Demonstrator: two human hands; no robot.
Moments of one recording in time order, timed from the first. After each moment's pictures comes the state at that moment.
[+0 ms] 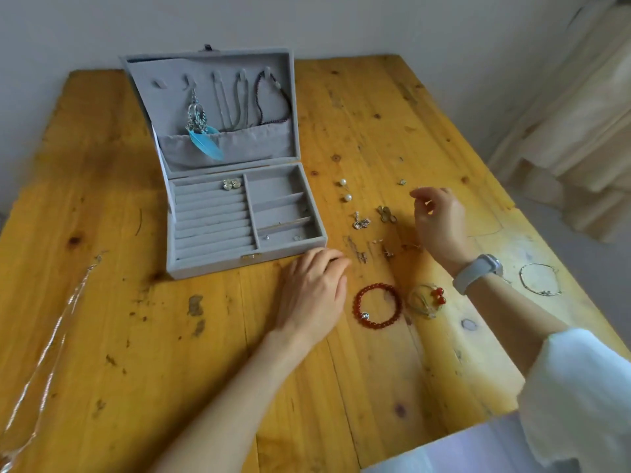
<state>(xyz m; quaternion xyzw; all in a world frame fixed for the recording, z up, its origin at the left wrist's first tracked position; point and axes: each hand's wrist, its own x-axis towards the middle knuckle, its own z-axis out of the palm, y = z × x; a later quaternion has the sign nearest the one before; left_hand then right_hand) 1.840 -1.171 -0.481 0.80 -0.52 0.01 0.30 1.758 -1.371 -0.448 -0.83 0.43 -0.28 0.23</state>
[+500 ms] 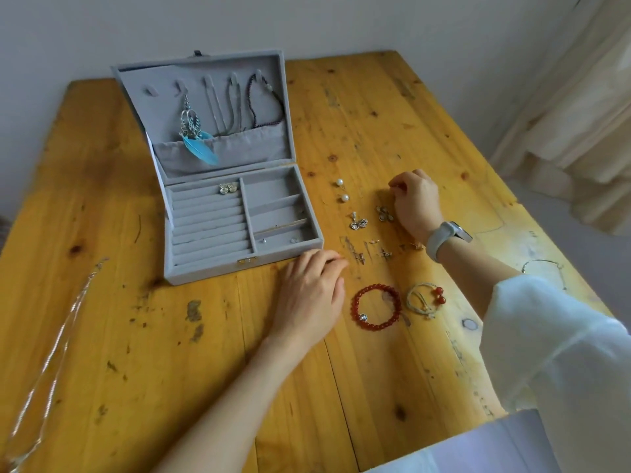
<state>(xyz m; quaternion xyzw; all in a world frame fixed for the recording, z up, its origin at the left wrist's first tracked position) 1.839 -1.171 -0.479 0.80 -0.54 0.03 0.27 1.793 -1.394 -0.455 -0.86 0.40 -0.24 0.21</state>
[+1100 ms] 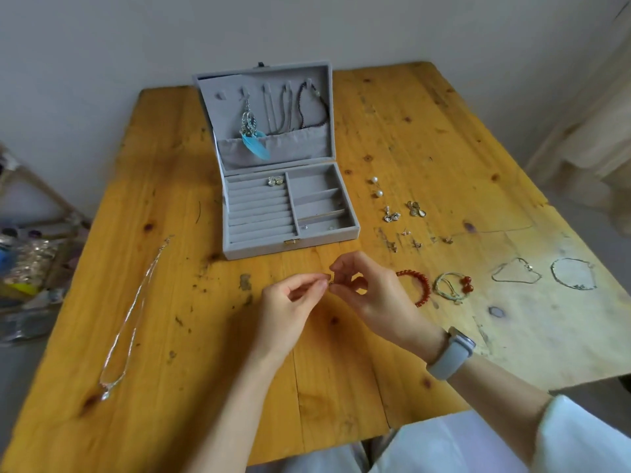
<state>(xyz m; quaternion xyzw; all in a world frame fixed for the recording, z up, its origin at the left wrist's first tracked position) 1.834 -1.080 -0.438 0.73 -0.24 -0.23 0.60 1.751 -1.204 -0.434 -0.86 0.13 -0.18 0.46</state>
